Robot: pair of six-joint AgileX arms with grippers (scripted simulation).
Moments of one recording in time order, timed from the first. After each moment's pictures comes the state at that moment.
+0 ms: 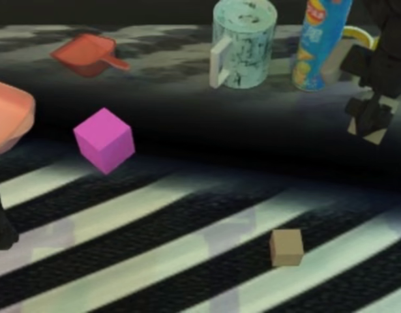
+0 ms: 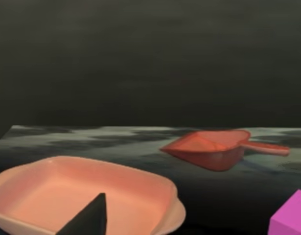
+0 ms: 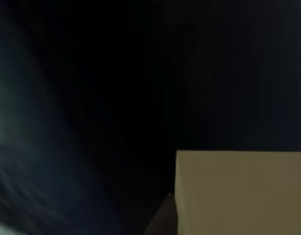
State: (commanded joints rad) left arm 0.00 0.00 0.00 0.00 0.00 0.00; right arm 0.17 2.25 1.91 -1.22 -0.01 -0.82
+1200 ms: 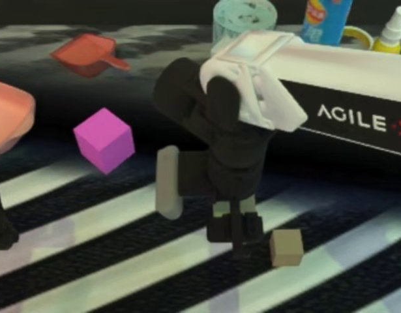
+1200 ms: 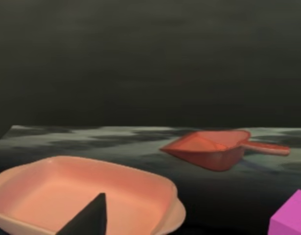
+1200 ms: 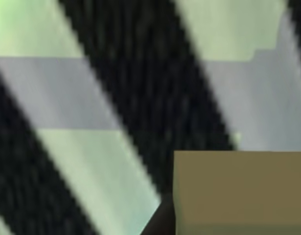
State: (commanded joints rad) left arm 0.00 0.00 0.00 0.00 0.00 0.00; right arm 0.84 2.04 1.66 -1.18 -0.01 -0.73
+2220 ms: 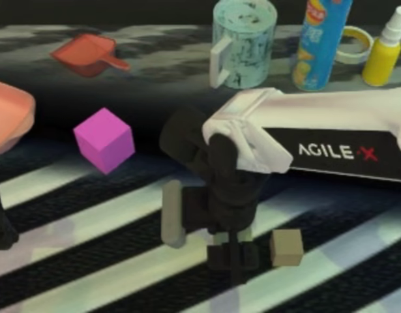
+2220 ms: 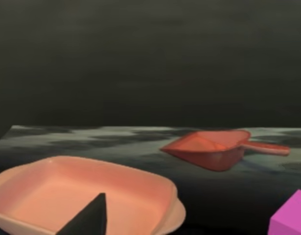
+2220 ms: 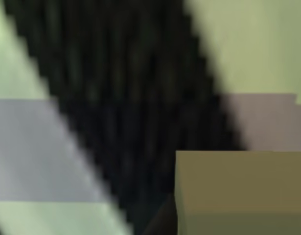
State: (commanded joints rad) left arm 0.00 0.00 0.00 0.00 0.00 0.00; right arm 0.85 2.10 1.47 -0.93 -0.01 -0.73
